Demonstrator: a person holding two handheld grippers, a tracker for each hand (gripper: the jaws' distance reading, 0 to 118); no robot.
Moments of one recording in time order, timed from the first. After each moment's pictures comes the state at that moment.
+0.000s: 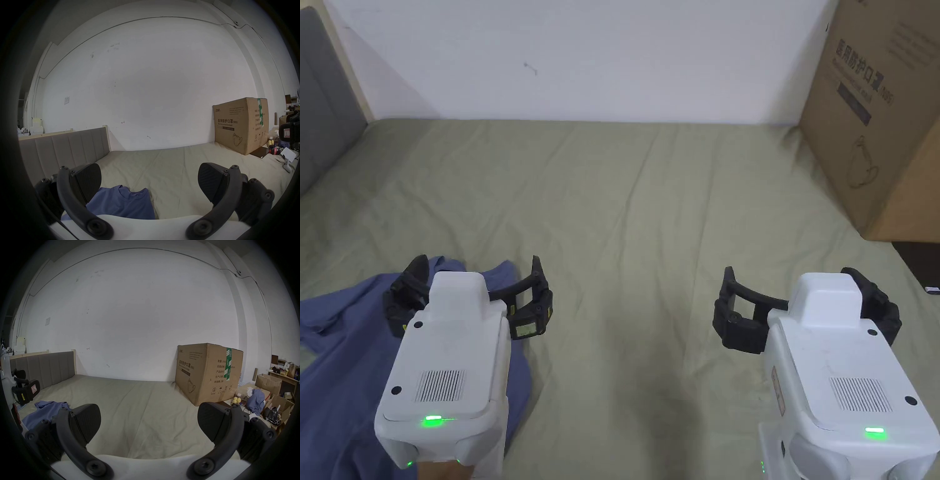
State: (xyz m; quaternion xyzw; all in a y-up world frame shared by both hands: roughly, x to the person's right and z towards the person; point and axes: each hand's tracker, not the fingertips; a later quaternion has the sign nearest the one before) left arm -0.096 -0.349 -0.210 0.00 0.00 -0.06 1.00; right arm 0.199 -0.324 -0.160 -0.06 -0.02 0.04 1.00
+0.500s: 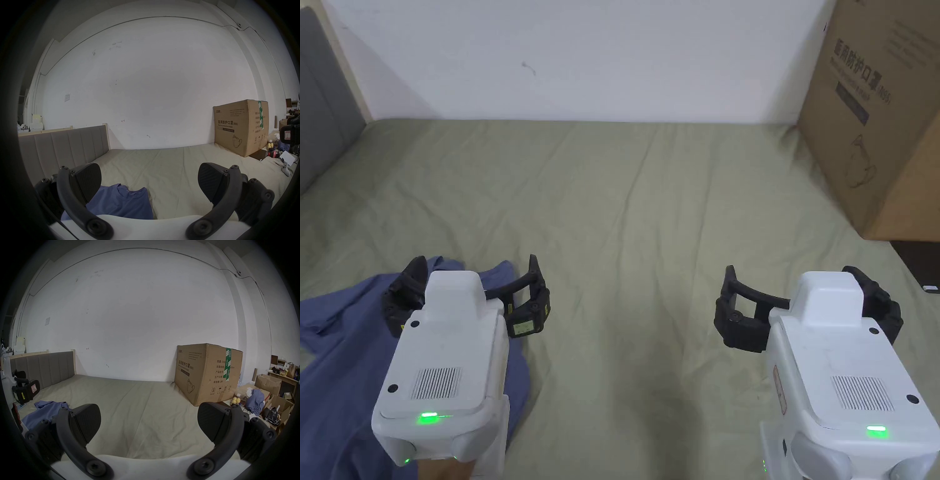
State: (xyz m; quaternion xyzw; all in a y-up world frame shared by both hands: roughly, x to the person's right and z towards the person) left arm -0.099 -0.350 -0.213 0.00 0.00 -0.04 1.00; right arm 0.199 -0.322 -0.157 -0.06 -0.03 0.04 1.00
